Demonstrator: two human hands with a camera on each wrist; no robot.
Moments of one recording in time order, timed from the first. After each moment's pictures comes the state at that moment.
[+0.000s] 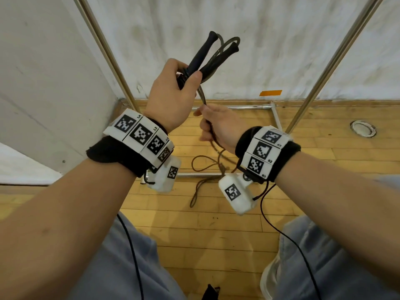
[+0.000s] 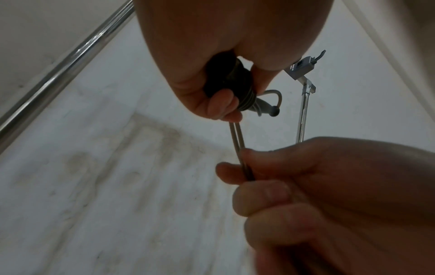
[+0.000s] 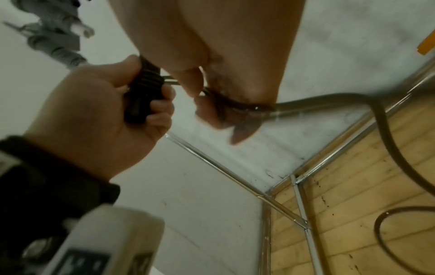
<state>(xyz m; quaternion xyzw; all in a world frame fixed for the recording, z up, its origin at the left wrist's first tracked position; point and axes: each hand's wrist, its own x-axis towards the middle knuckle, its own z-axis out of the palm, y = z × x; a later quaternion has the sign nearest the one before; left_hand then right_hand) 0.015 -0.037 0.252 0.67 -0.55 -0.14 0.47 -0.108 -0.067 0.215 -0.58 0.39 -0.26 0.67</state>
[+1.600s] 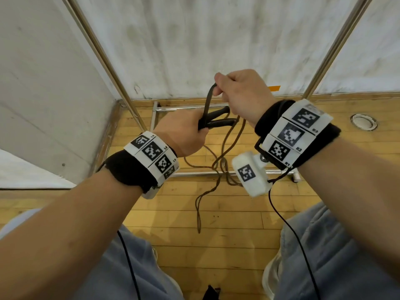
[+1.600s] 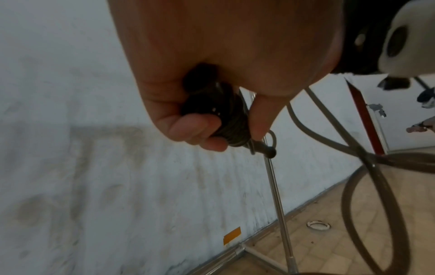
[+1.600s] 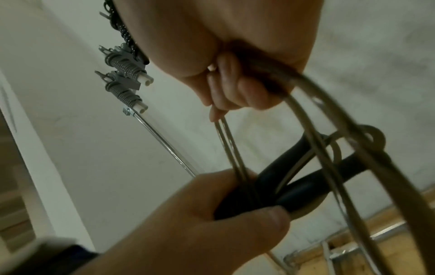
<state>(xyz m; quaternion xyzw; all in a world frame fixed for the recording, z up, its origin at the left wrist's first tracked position) -0.001 -0.031 0.213 0.71 -0.70 -0.07 0.10 -0.141 -0.083 0.268 -0.71 0.47 -0.30 0.44</state>
